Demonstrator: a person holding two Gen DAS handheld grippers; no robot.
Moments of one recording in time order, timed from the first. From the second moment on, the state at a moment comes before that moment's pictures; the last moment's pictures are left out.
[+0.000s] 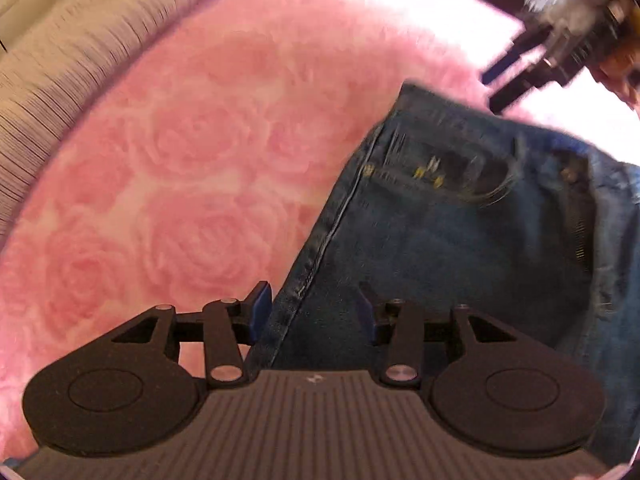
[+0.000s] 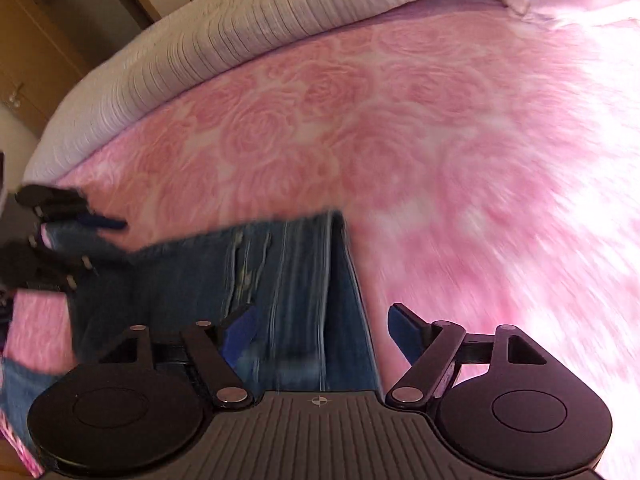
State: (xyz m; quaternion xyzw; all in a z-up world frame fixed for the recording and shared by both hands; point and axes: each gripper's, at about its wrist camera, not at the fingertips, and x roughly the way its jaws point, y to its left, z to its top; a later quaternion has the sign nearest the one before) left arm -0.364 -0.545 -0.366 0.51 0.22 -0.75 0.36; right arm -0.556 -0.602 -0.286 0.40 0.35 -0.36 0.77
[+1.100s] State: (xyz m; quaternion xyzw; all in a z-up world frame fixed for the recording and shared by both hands) left arm -0.203 -0.455 -0.297 0.56 0.26 -0.59 0.52; right arm -0.591 -0.530 -0.285 0.42 0.34 -0.34 0.77
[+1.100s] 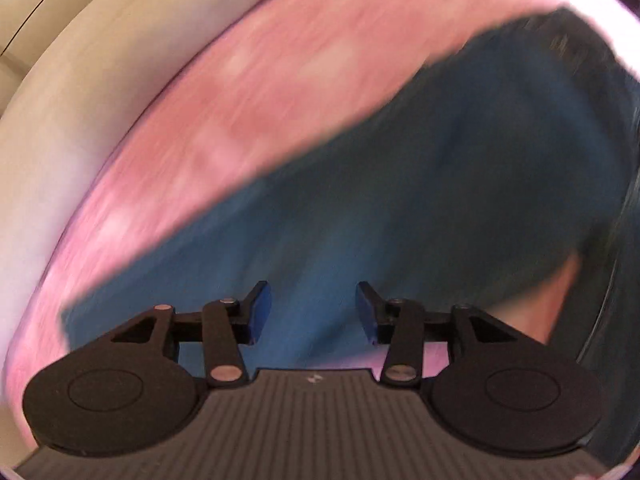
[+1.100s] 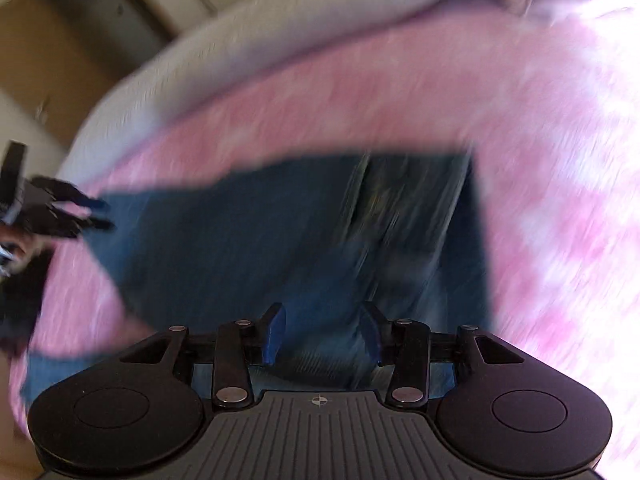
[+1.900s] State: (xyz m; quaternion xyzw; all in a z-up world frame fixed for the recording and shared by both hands) left arm 0.037 -0.102 -0.308 0.53 0.36 -0.54 0.54; right arm -0.350 -0.332 -0.264 0.39 0.46 -0.35 0.71
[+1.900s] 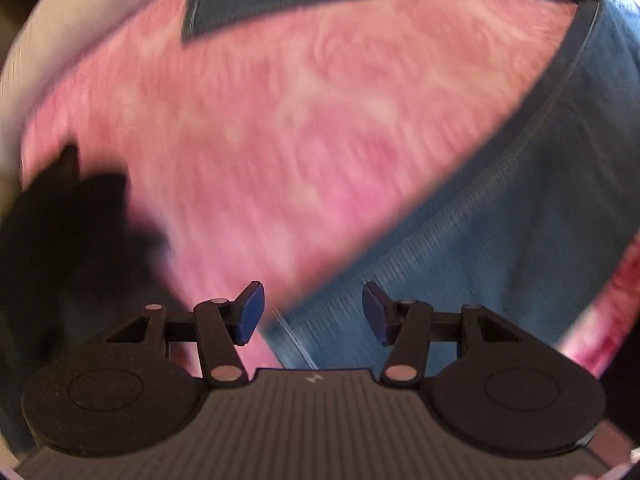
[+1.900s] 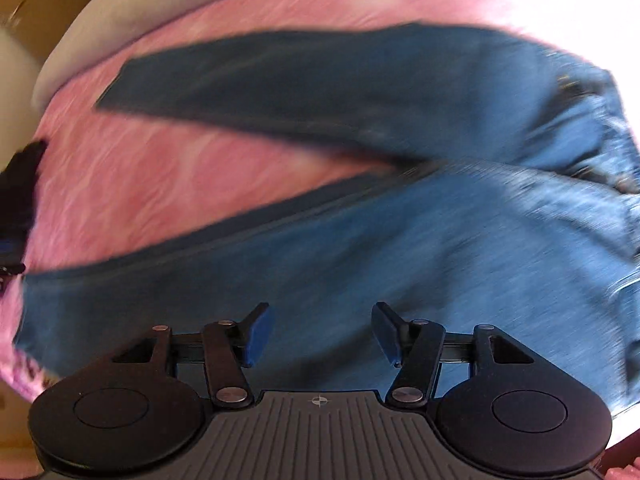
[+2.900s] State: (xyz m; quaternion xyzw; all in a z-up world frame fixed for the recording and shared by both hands) left arm -0.122 -0.094 -0.226 0.50 0.32 -0.59 0.56; right arm -0.561 -0.190 -0.183 0.45 0.32 -0.56 0.61
